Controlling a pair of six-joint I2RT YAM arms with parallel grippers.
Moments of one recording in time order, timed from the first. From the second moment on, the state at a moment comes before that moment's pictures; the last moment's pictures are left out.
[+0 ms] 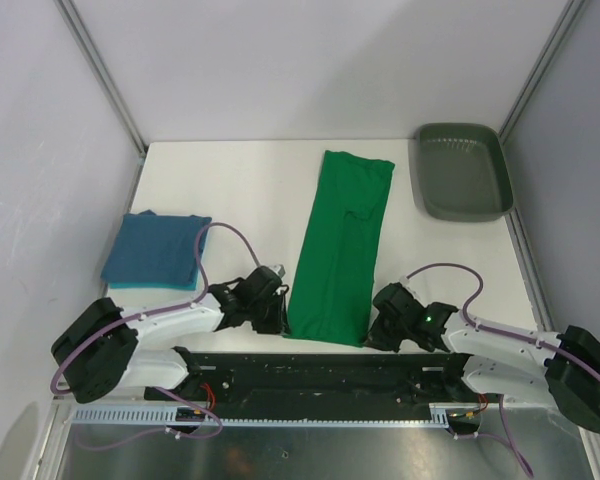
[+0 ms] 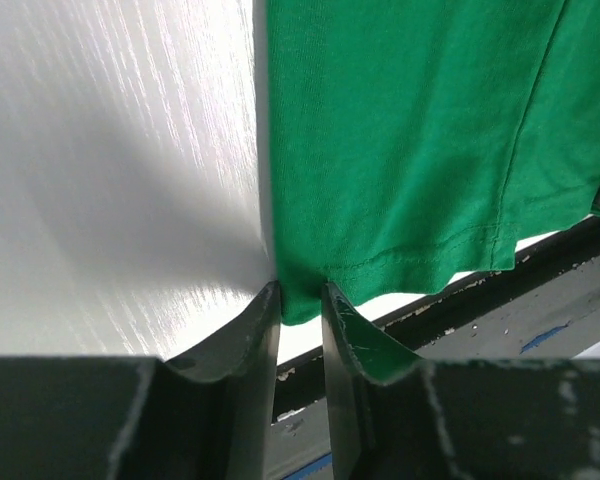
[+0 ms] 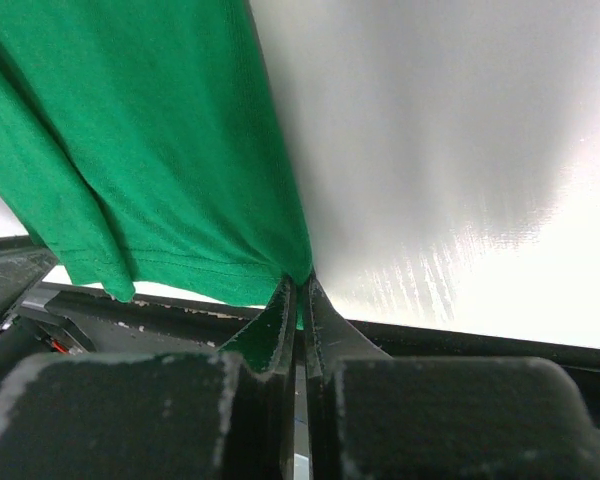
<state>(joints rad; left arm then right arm) -0.85 1.25 0.51 -0.31 0.12 -0.80 0.91 1.03 0.37 -0.39 -0.01 1.37</state>
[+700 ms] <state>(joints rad) -1.00 1.11 0.50 -0.34 0.12 -0.91 1.08 0.77 0.37 -0.63 0.03 1.43</state>
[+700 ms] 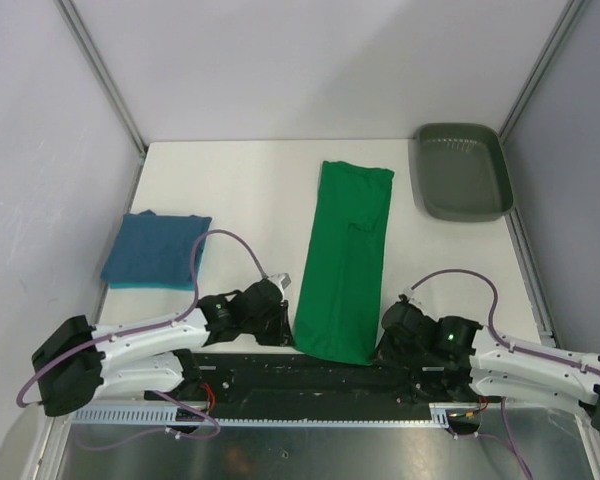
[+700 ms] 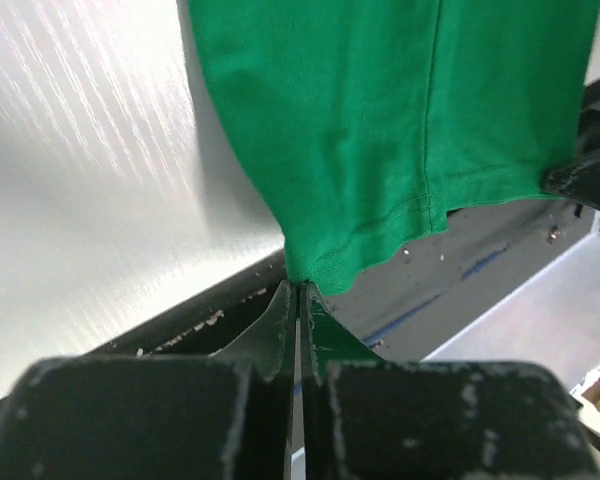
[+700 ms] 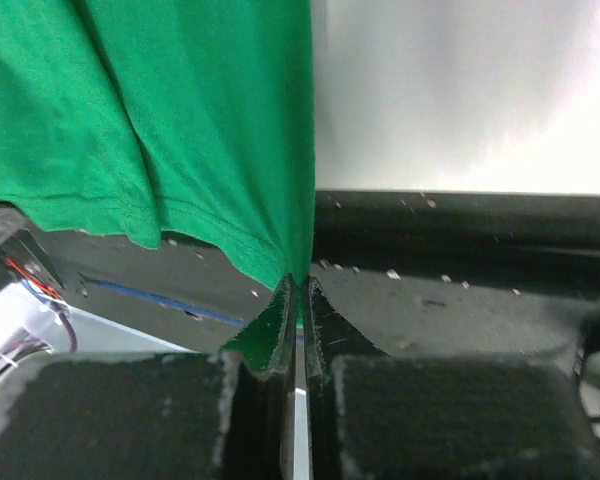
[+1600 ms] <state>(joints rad) -0.76 1.68 1.22 -0.41 -0.01 -0.73 0.48 1.34 0.93 -0.50 0.08 0.95</state>
